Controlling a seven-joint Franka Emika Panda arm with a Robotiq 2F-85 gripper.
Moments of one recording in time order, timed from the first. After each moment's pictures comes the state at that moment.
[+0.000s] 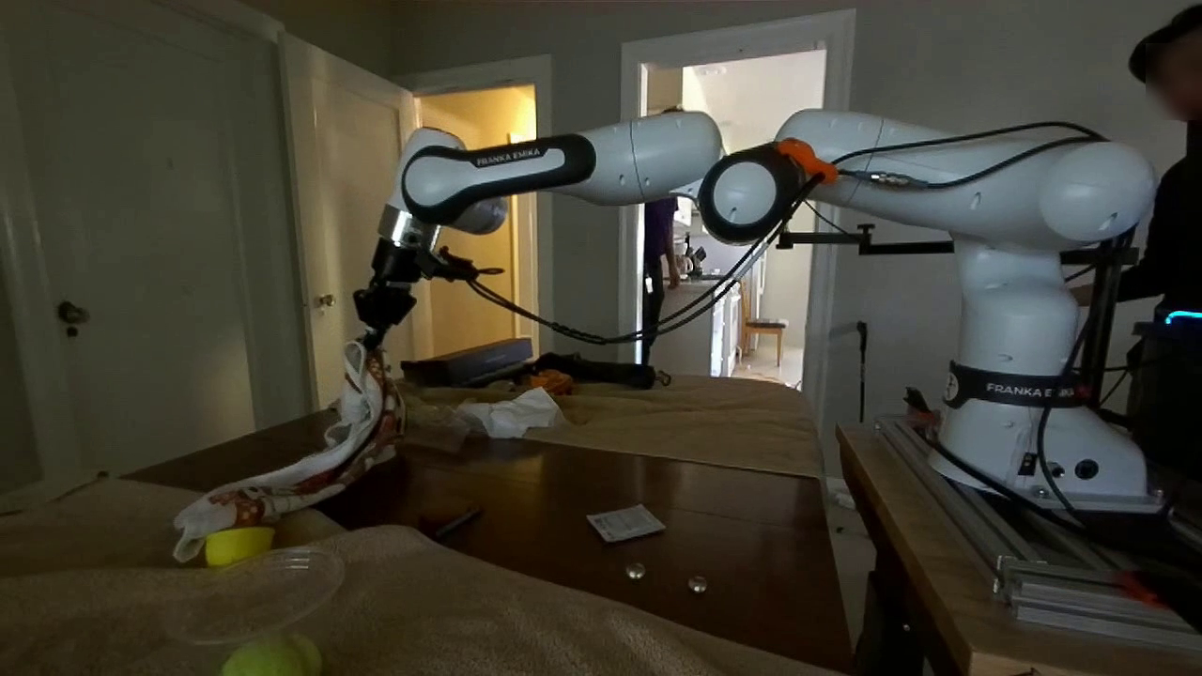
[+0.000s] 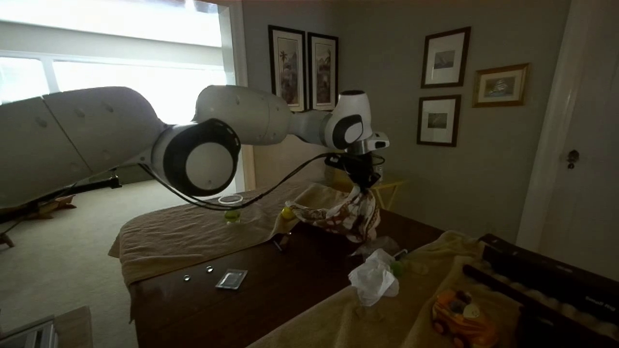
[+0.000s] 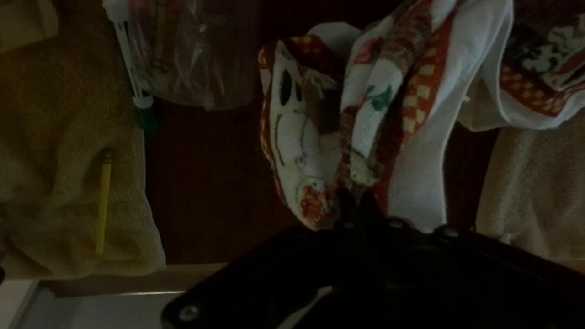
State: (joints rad) arm 0.04 1.28 0.00 -0.46 0.07 2.12 0.01
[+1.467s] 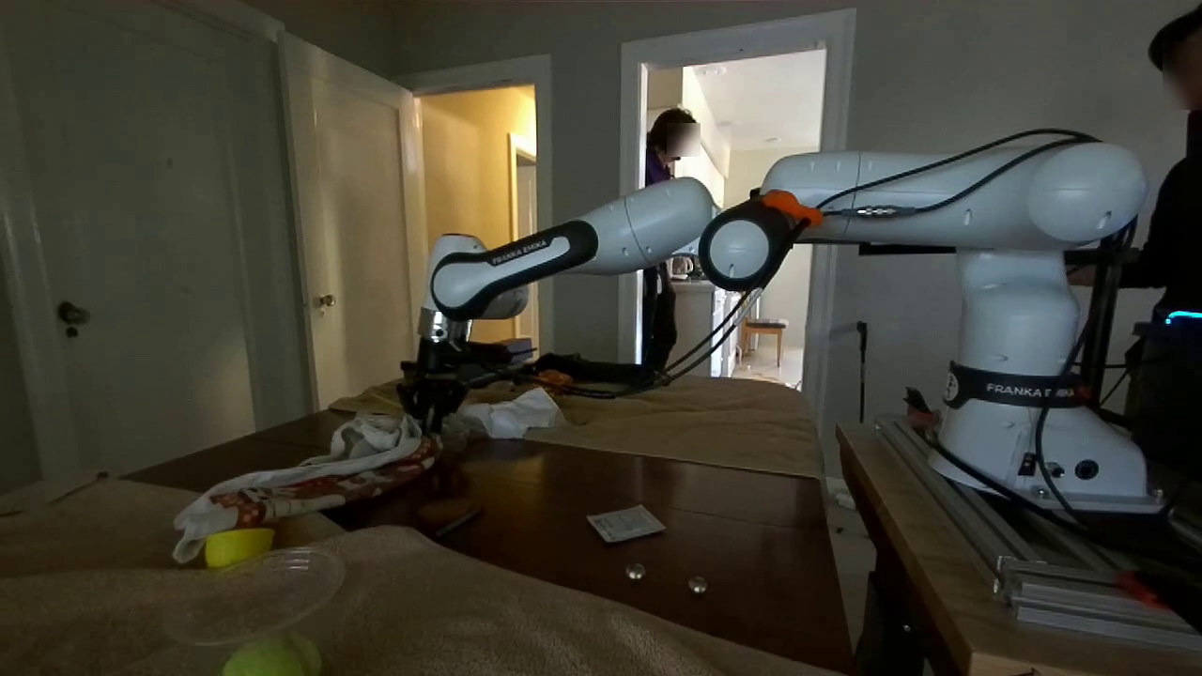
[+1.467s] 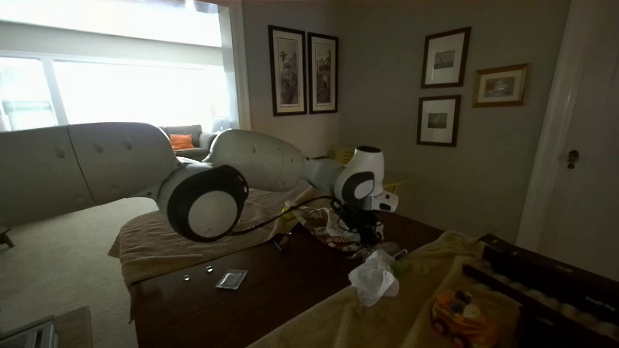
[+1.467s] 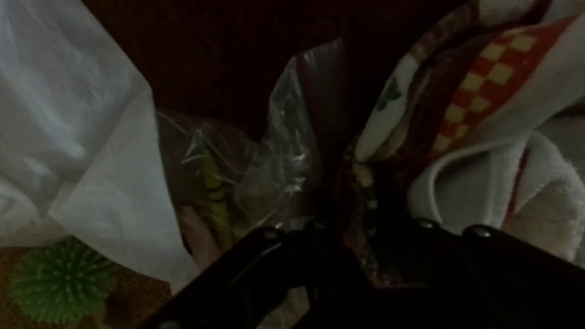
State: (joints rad) arm -0.04 1.47 0.01 -0.46 0.08 2.11 0.33
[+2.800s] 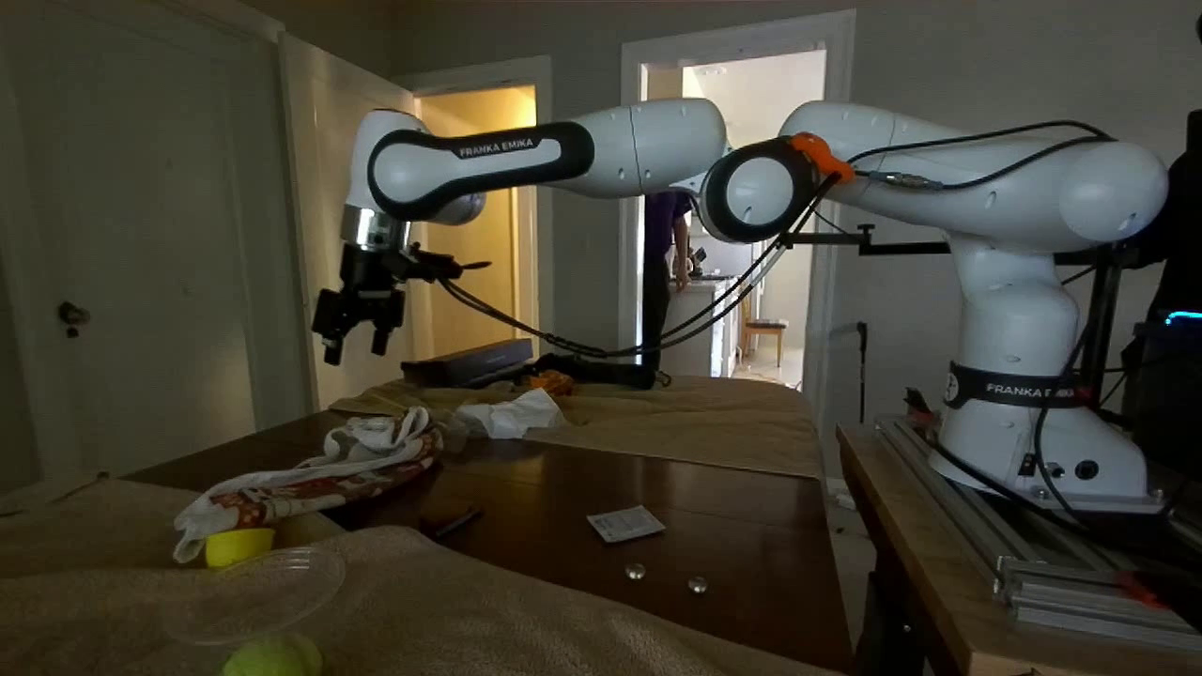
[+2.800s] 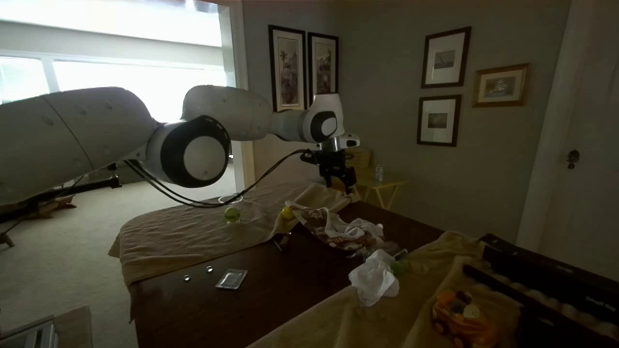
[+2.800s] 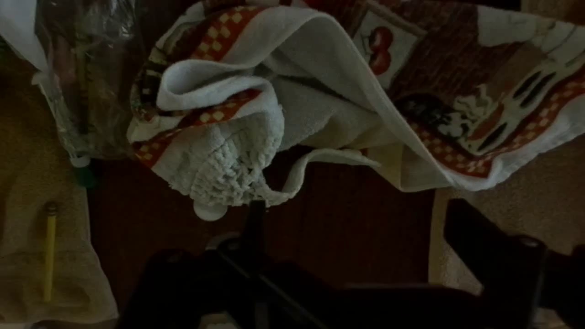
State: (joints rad) arm 0.17 1.27 -0.04 -0.44 0.01 1.98 0.16
